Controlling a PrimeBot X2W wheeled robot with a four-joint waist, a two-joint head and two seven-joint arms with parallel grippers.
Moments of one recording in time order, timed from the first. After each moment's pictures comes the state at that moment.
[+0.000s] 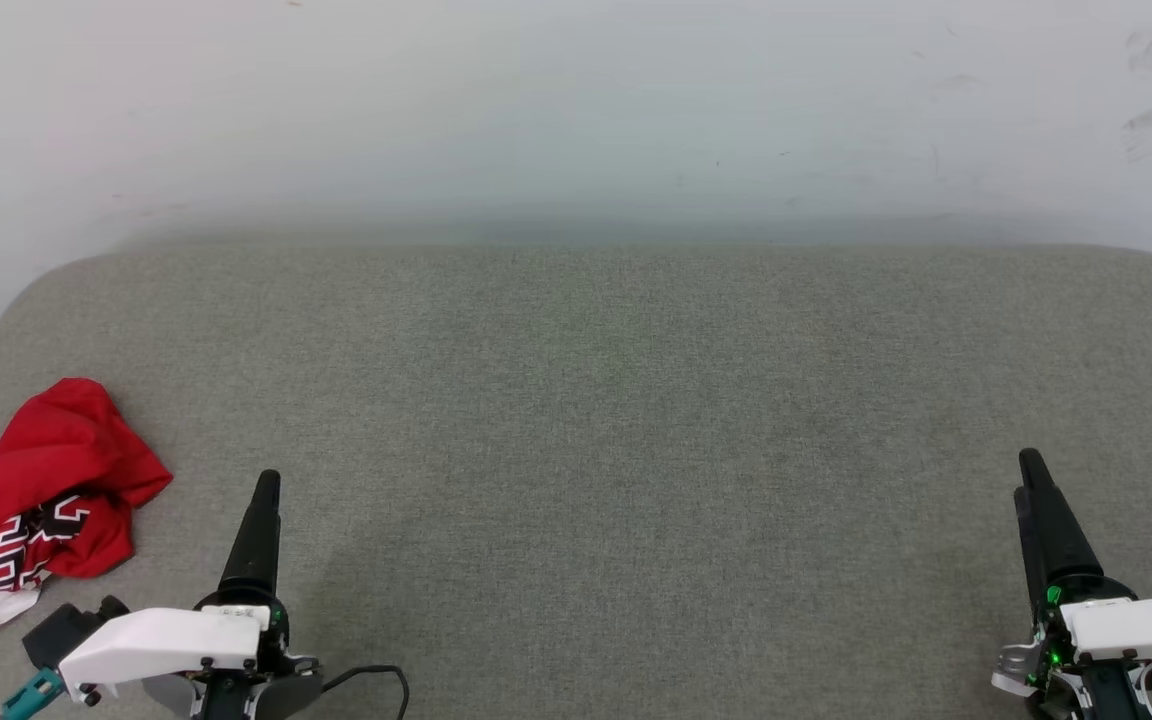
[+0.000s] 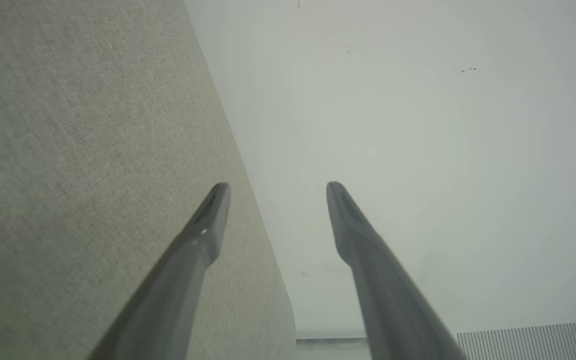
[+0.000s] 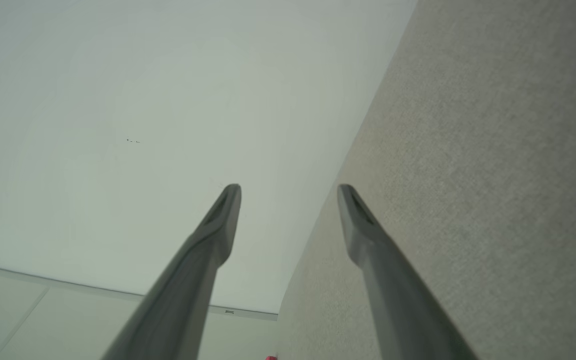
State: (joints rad) left arm -0.06 0.05 0.12 0.20 -1.38 -0.09 0.03; right arm -0.06 -0.05 -0.13 0.21 1.36 0.13 0.03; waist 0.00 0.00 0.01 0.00
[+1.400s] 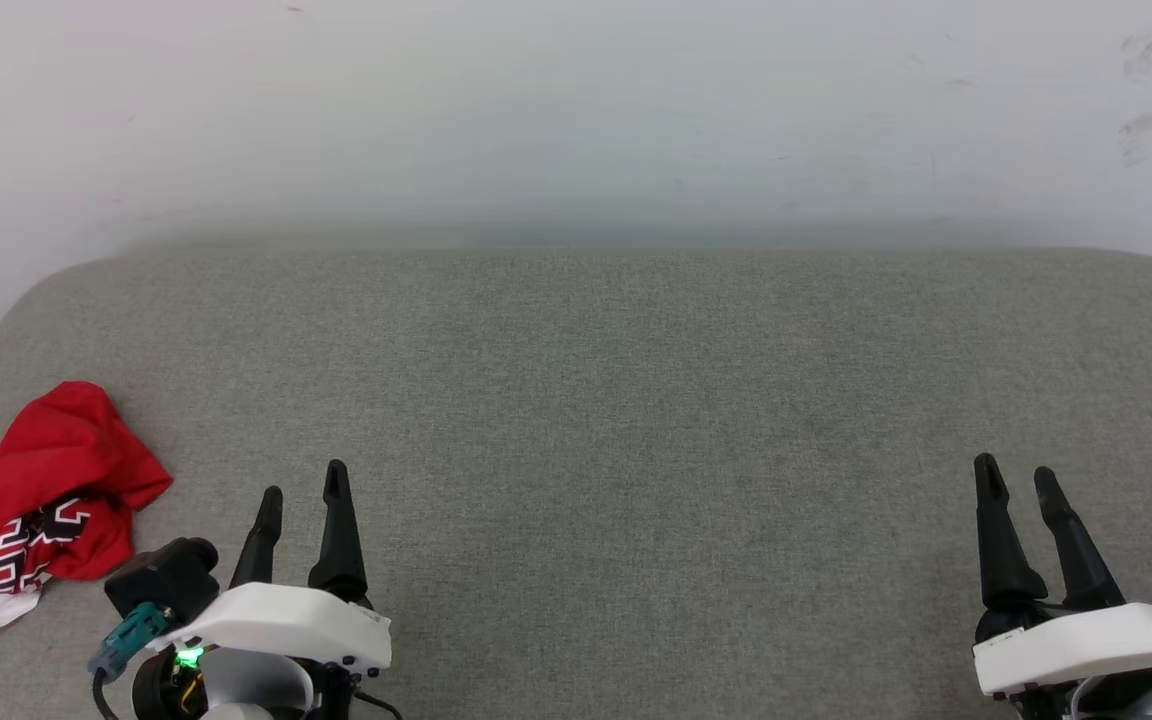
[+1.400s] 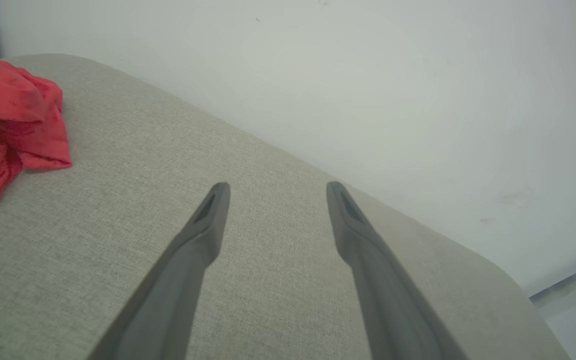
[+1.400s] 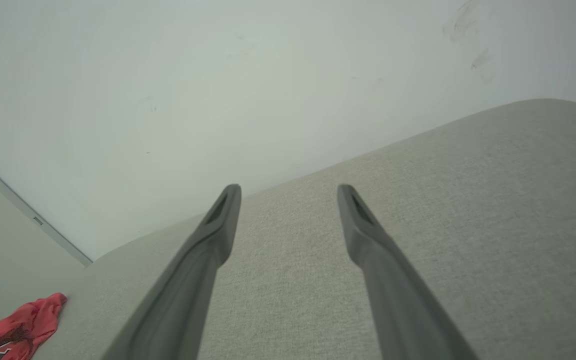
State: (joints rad) left arm -0.05 0.08 -0.07 0.10 -0.59 0.12 -0.12; right arm 0.00 -0.05 -0.08 0.08 0.53 0.13 -0.12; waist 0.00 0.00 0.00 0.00
